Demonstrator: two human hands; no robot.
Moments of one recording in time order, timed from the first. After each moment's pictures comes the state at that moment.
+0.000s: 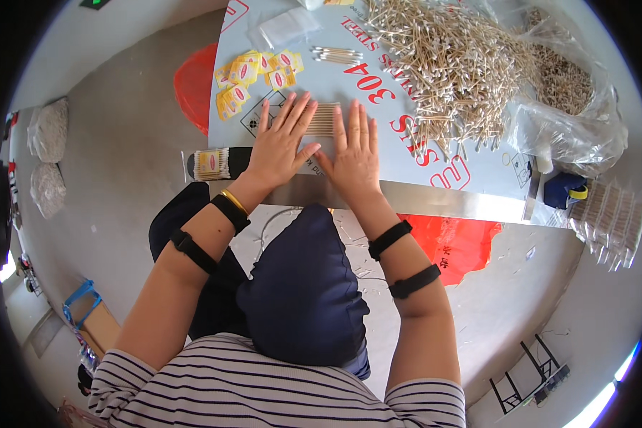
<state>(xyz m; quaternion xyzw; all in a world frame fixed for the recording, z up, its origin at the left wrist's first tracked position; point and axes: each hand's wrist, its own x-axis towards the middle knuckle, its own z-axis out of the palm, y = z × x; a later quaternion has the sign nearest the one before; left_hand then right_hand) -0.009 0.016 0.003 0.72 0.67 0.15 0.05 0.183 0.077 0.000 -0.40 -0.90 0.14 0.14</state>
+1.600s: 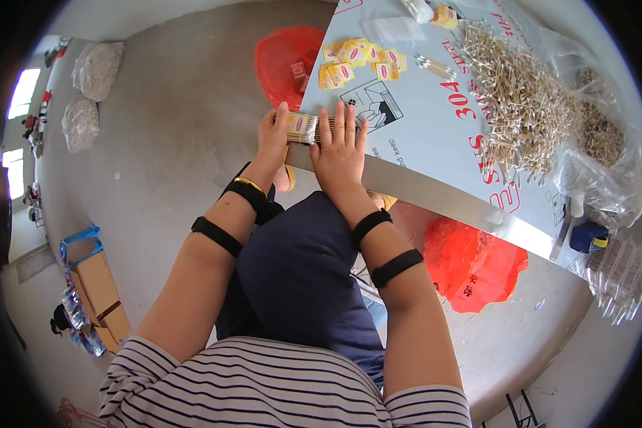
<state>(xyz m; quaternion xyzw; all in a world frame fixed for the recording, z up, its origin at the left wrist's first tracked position) -0.128 -0.096 -0.046 0.13 0.74 0.59 0.28 0.039 -0.039 -0.011 -0.34 -0.93 0.11 0.11</state>
